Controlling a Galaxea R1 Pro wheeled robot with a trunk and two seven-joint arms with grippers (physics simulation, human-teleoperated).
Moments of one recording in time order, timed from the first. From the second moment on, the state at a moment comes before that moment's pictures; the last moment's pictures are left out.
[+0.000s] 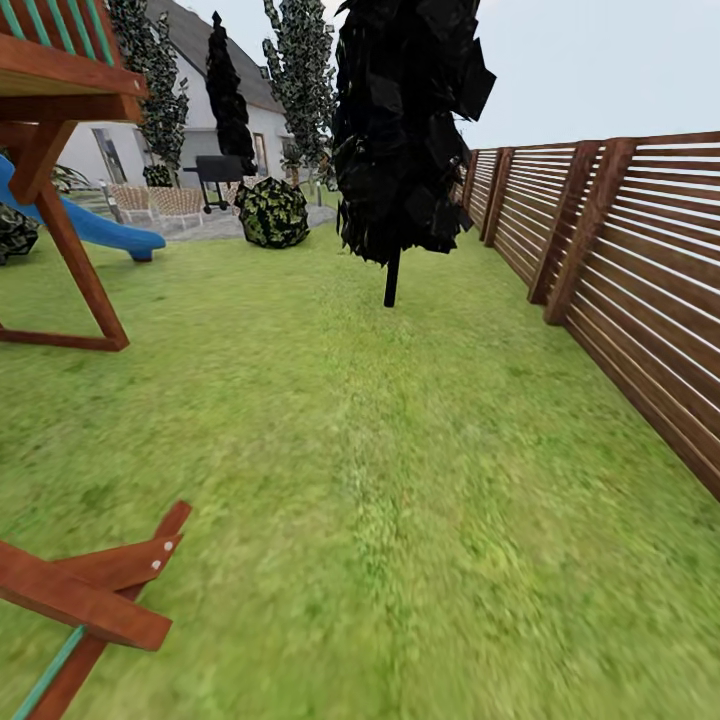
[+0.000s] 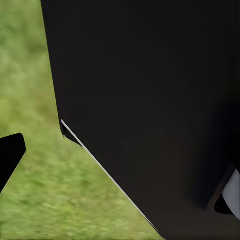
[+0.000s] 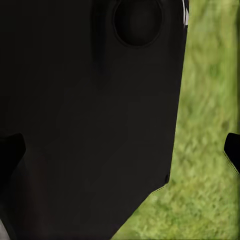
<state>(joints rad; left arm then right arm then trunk) 0.00 -0.01 0.01 -0.03 0.01 -0.01 -0.01 -0.06 0.00 0.00 0.00 0.00 -0.10 0.00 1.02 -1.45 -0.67</state>
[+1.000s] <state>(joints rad) 0.00 -0.01 0.01 -0.03 0.01 -0.01 -0.01 -0.06 0.00 0.00 0.00 0.00 -0.10 0.00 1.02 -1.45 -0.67</state>
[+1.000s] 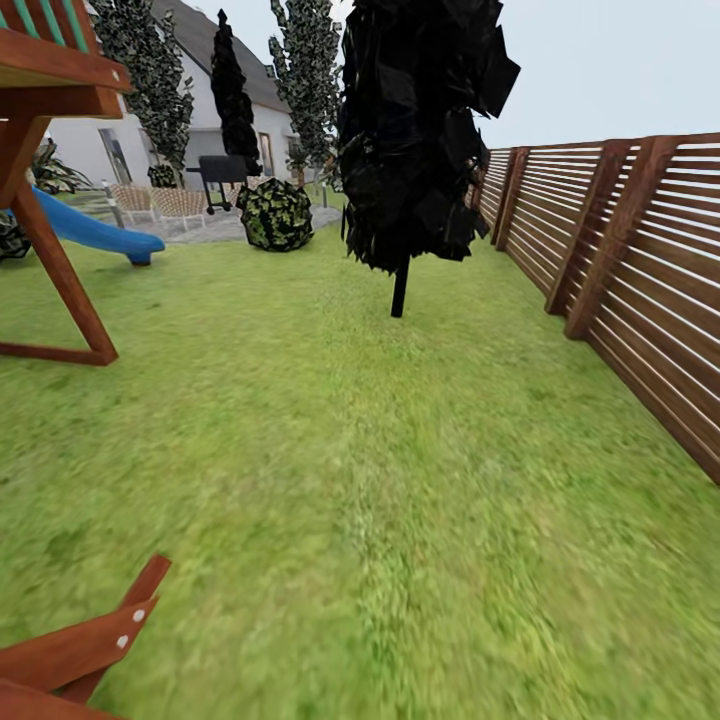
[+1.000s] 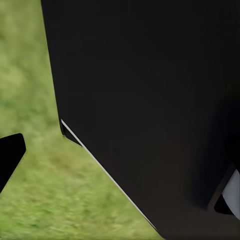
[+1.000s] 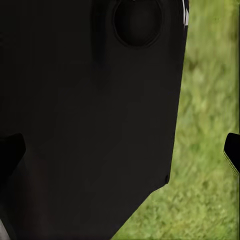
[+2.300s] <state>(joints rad) 0.00 -0.01 0.01 -0.03 0.01 -0.01 -0.01 -0.06 0.00 0.00 0.00 0.00 -0.10 0.00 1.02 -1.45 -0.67</state>
